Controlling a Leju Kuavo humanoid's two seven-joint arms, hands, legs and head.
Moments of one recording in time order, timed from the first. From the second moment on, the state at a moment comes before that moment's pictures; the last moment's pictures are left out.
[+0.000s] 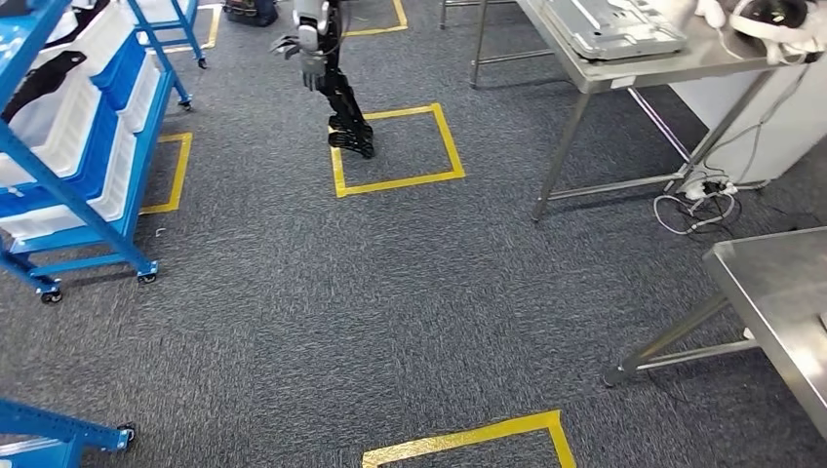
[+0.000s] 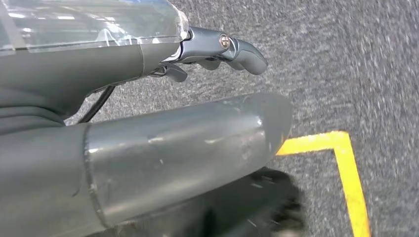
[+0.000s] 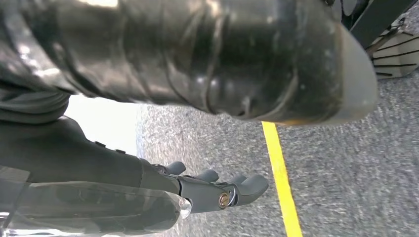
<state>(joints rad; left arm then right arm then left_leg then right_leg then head) -0.08 -0.24 1.33 -0.21 -1.30 0.17 -0.38 -0.04 0.23 -1.14 -0.23 1.09 -0.20 0.09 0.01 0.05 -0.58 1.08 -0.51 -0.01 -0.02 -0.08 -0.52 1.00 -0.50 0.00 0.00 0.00</state>
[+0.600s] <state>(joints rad) -0.08 -0.25 1.33 -0.21 -1.29 0.17 -0.38 -0.04 0.21 -1.14 -0.23 1.09 -0.20 0.09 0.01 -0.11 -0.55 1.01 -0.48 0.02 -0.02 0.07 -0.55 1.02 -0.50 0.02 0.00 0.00</state>
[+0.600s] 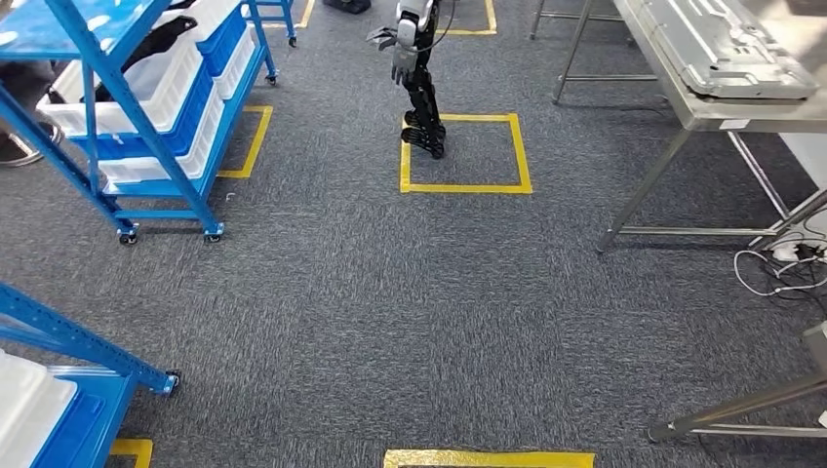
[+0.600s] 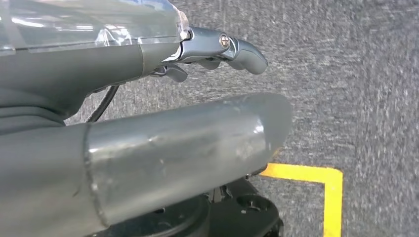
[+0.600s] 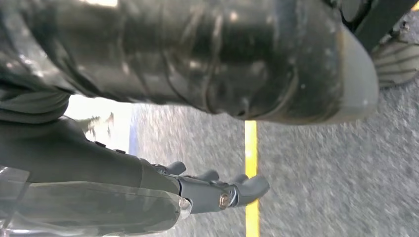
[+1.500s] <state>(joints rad) -0.08 -0.25 1.33 -0.21 -1.29 0.16 -0.37 -0.04 0.20 -1.14 -0.23 1.10 -0.18 0.09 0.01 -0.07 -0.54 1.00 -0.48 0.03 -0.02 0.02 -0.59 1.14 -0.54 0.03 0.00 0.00</state>
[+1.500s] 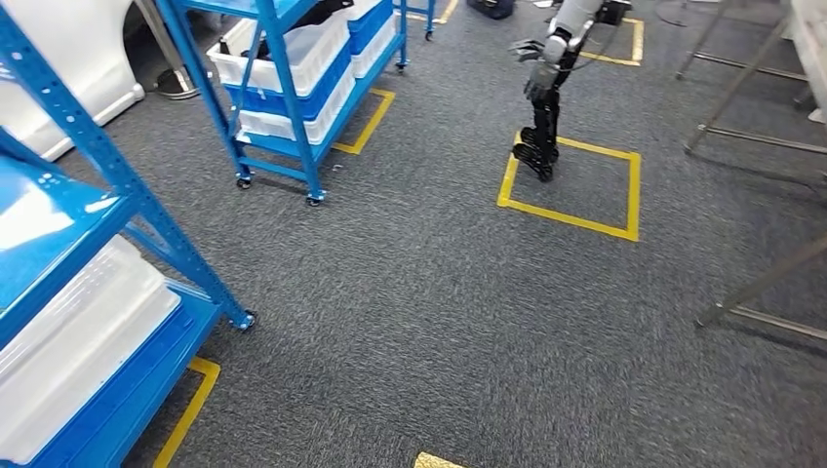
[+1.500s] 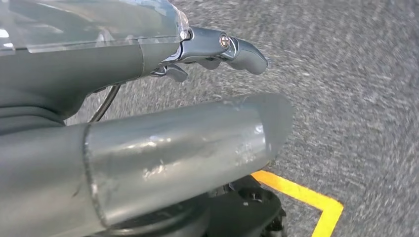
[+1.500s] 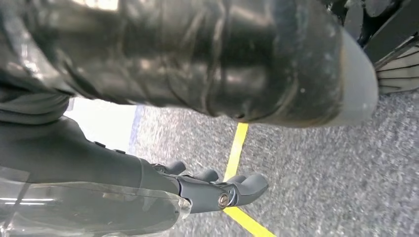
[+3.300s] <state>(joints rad) -0.08 -0.25 1.33 -0.21 -1.29 0.16 -0.35 -0.05 0.19 -1.14 -0.23 1.11 -0.15 0.11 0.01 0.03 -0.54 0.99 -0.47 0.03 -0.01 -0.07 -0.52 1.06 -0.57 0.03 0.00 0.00</state>
